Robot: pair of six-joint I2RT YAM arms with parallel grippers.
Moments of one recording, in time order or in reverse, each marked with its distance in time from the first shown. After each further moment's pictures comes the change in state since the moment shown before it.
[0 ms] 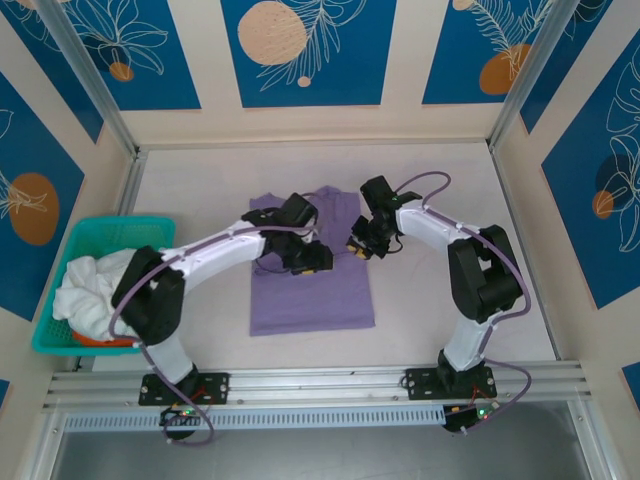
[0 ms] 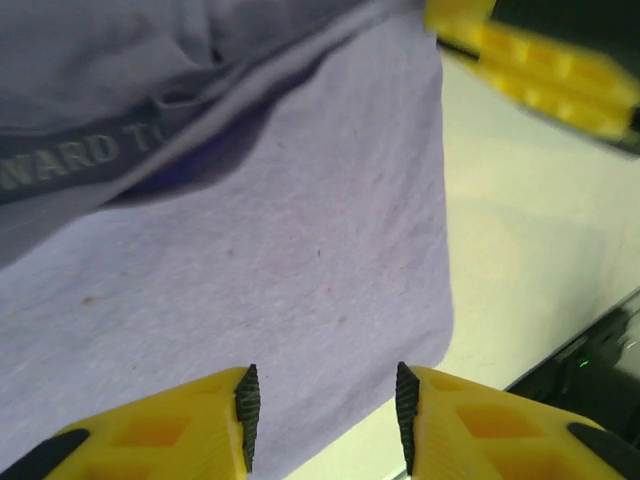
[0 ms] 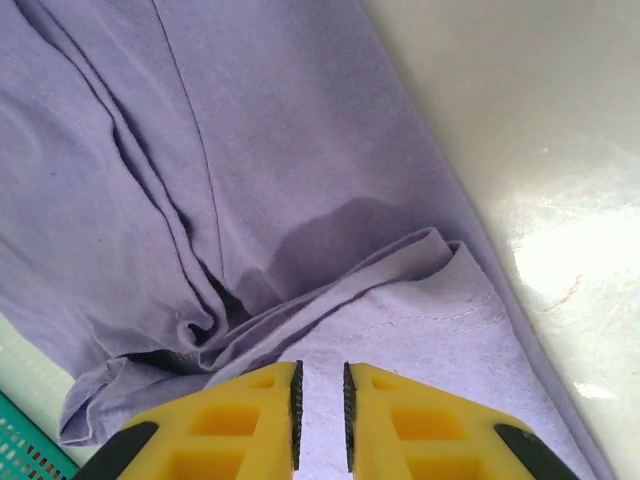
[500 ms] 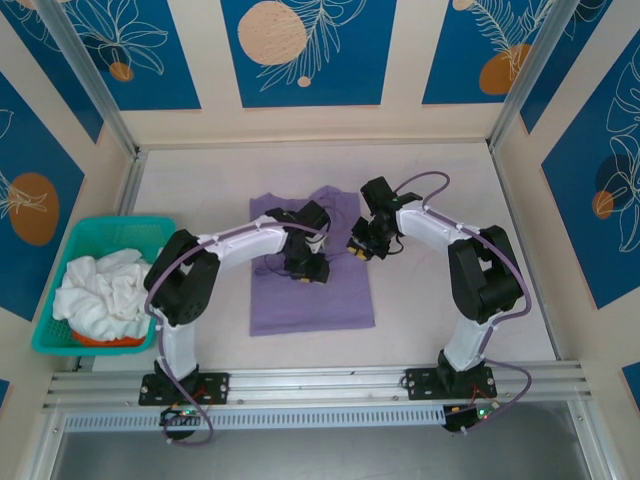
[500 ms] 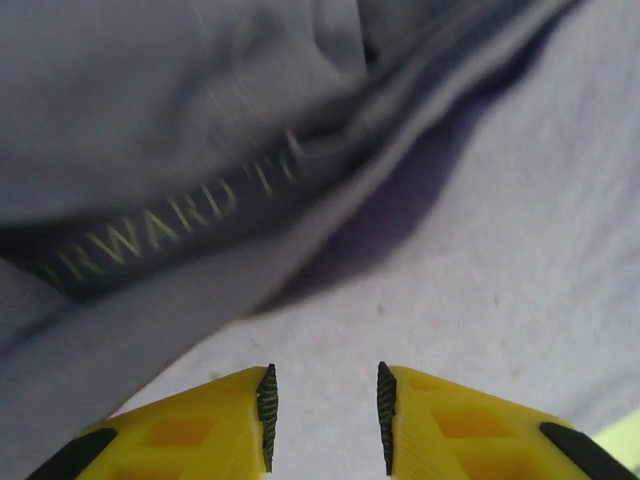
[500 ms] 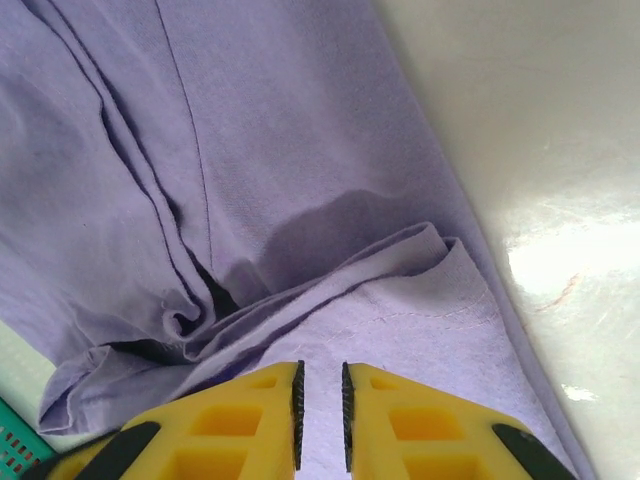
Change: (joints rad) left arm 0.036 0.197 0.145 -0.145 -0.132 0.187; right arm 0.000 0.000 -0.006 -0.006 -0.007 -0.049
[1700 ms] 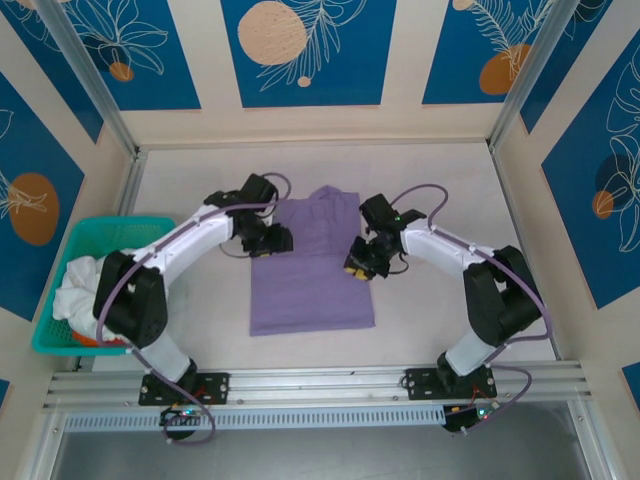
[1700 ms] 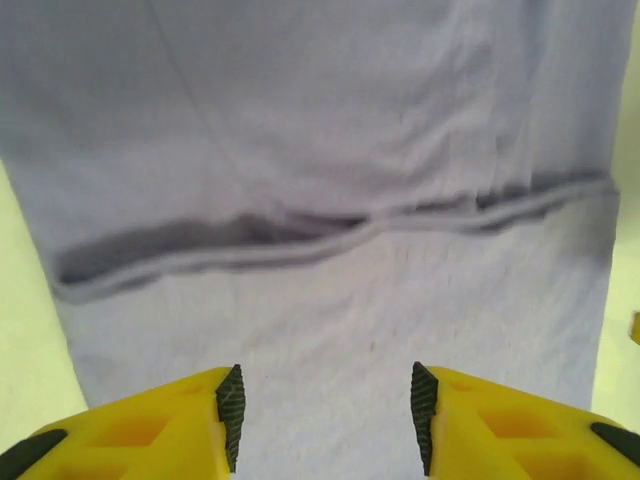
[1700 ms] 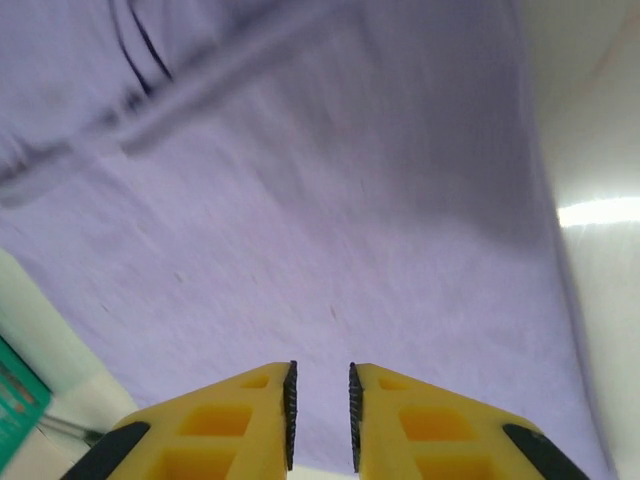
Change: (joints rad) left arm 0.203 -0.337 -0.200 -0.029 0.024 -0.092; right arm 0.102 -0.192 -0.196 -0.015 -0.067 -0.034
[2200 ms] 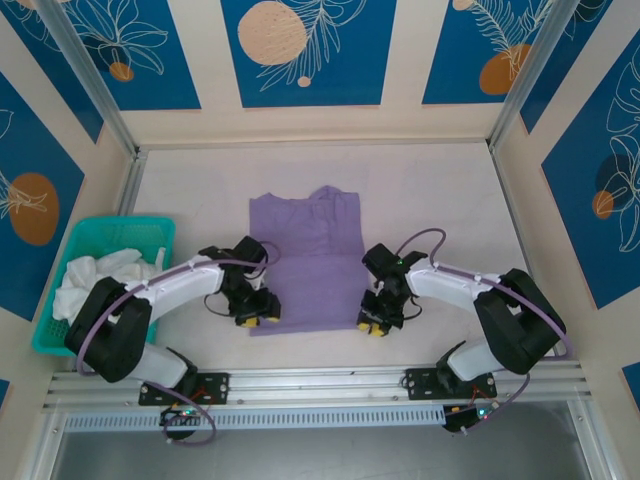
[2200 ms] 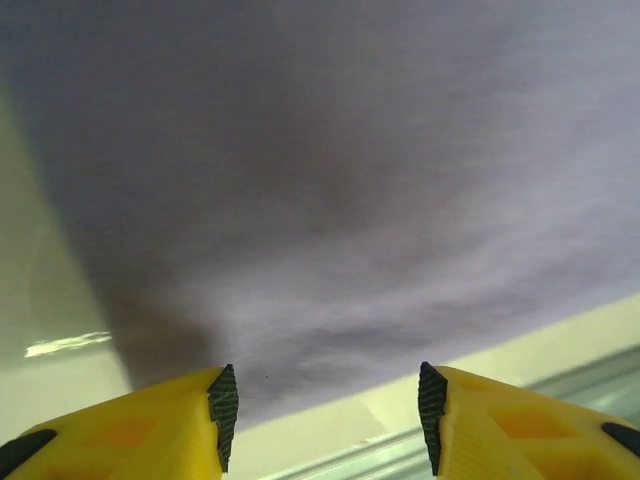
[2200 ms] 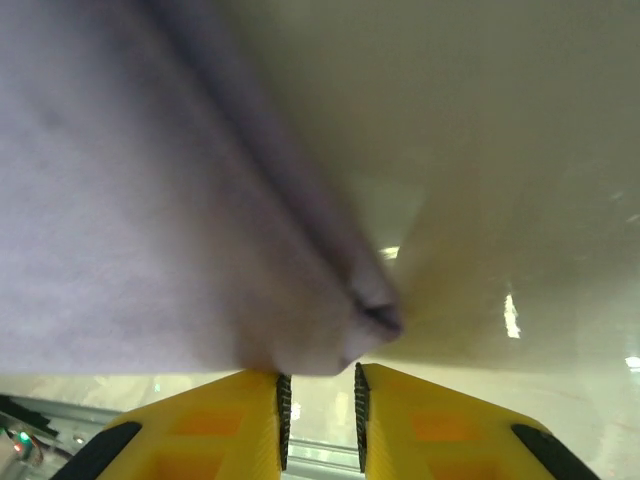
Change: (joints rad) left arm -0.053 -0.185 -0.496 0.040 0.094 -0.105; right arm 0.070 -0.135 -0.341 -0.043 -0.050 0.079
